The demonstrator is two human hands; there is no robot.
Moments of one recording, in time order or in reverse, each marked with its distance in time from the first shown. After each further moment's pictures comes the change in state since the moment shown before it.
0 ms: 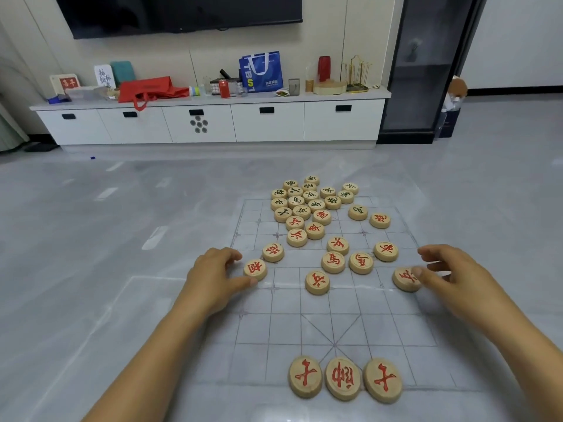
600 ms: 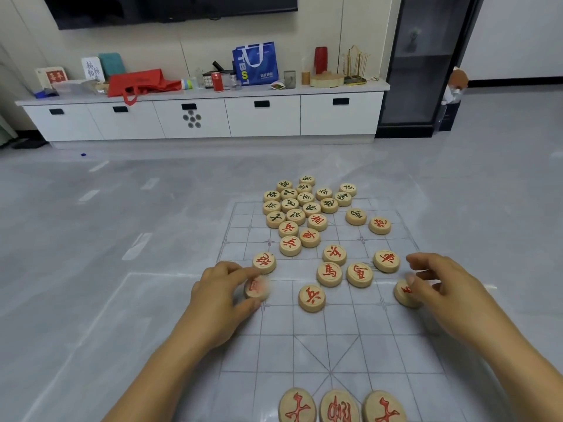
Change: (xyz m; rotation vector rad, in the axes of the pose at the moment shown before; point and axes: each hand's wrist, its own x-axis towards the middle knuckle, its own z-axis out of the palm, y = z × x) left_hand 0.001 0.012 0.016 0.107 -0.079 0.180; right_hand 0.010 -0.009 0.010 -0.001 -0.043 0.040
